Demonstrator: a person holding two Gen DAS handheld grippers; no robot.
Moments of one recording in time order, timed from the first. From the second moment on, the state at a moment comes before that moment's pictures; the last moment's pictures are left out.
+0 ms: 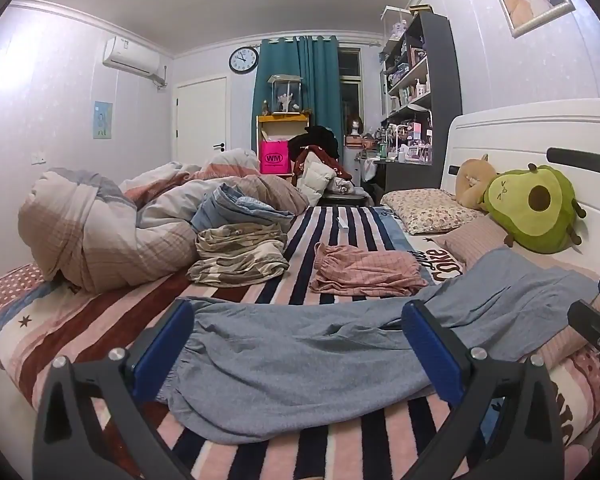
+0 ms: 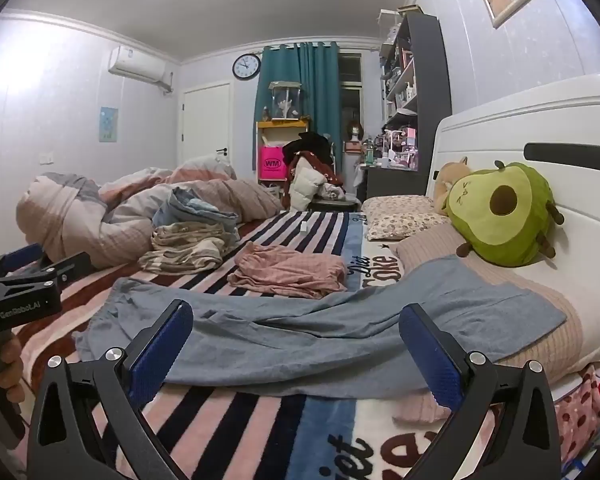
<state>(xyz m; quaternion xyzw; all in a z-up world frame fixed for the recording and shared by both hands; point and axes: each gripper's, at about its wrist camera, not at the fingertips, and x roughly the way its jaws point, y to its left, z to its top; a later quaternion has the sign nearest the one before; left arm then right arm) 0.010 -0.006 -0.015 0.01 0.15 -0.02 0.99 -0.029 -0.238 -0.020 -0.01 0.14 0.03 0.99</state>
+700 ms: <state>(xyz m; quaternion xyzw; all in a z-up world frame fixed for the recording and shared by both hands) 0.009 -0.006 -0.016 0.01 0.15 -0.01 0.99 -0.031 -0.237 -0.020 -0.01 0.14 0.03 0.99</state>
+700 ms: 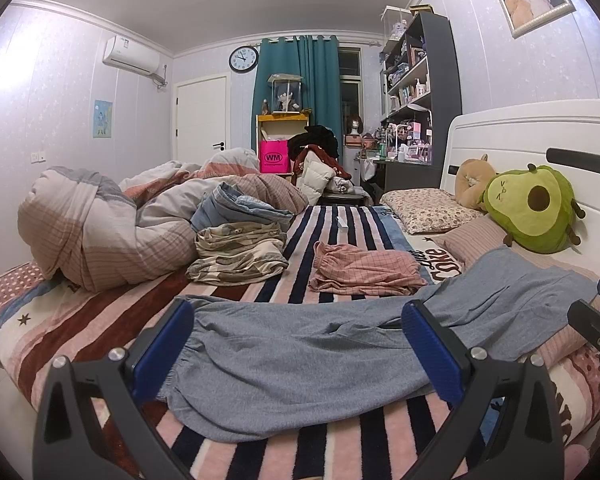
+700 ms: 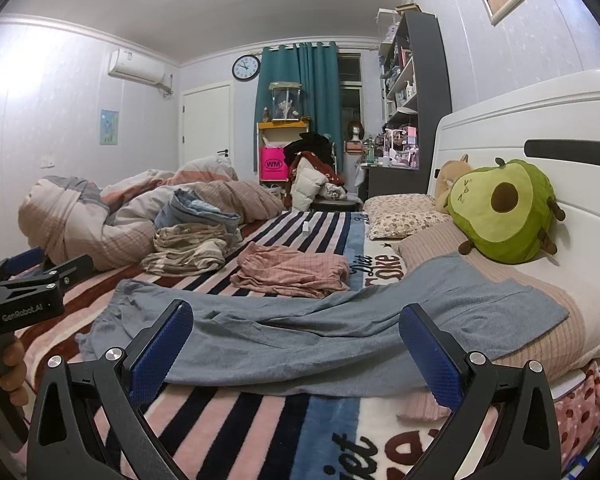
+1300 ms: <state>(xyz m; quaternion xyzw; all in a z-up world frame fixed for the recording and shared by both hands) 0.010 -0.002 -0.023 0.00 0.16 -0.02 0.99 -0.031 -0.235 -0.022 -0.01 0.14 0.02 0.99</state>
